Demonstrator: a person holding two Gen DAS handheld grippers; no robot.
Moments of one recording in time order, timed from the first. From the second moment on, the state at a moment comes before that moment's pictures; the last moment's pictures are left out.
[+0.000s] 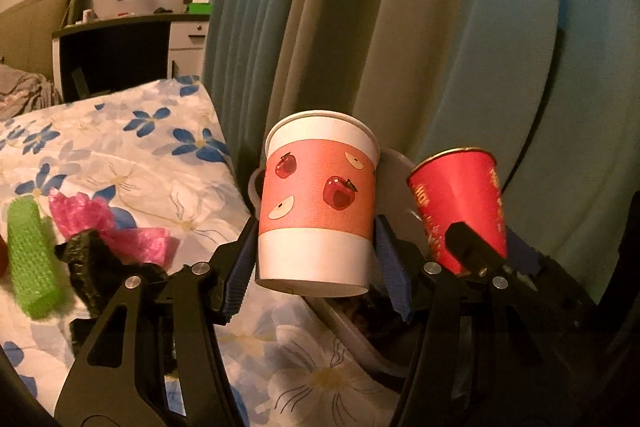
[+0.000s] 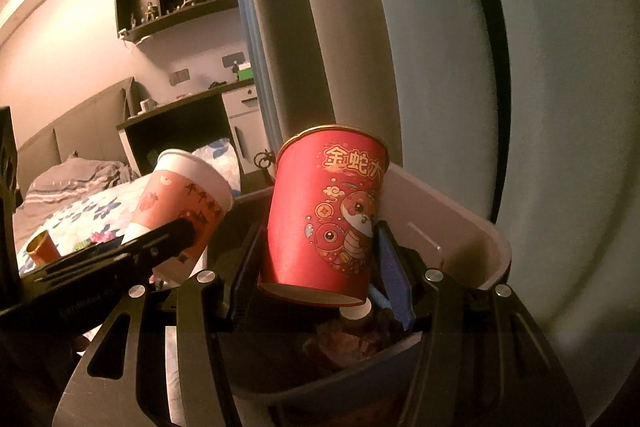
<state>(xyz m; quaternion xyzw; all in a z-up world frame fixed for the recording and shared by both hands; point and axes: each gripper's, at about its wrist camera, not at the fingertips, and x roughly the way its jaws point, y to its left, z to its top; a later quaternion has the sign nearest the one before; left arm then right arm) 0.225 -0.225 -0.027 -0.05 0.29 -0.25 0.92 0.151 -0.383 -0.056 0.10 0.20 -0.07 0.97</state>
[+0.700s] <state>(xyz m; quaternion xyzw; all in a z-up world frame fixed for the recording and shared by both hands) 0.242 -0.247 -0.044 -0.06 0.32 -0.29 0.90 0.163 -0.395 -0.069 0.10 0.22 -0.08 0.97</state>
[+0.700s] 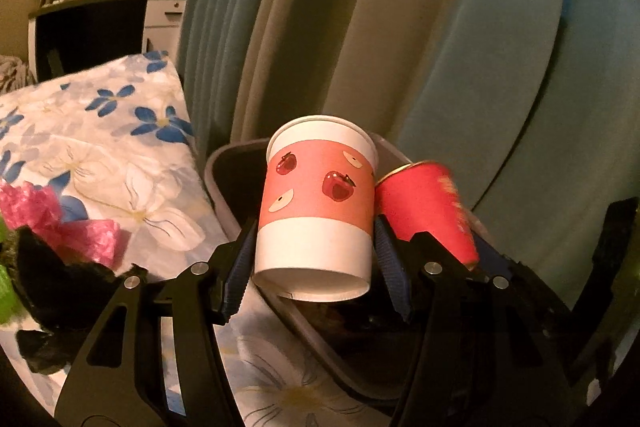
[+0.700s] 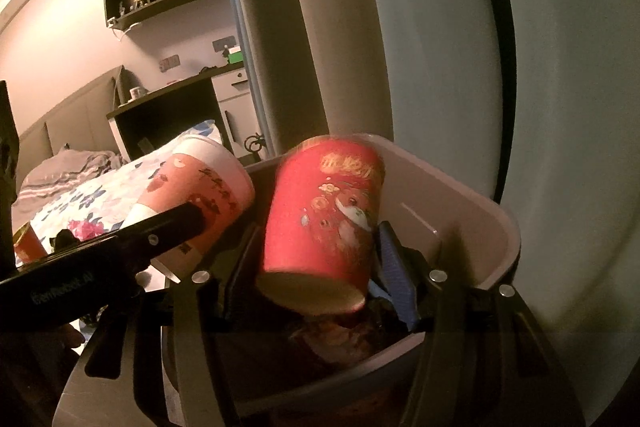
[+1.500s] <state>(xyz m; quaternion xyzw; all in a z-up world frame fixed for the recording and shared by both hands) 0.227 -0.241 -0.048 -0.07 0.35 -0.27 0.89 0.109 -0.405 -0.057 0.10 0.19 -0.13 0.97</state>
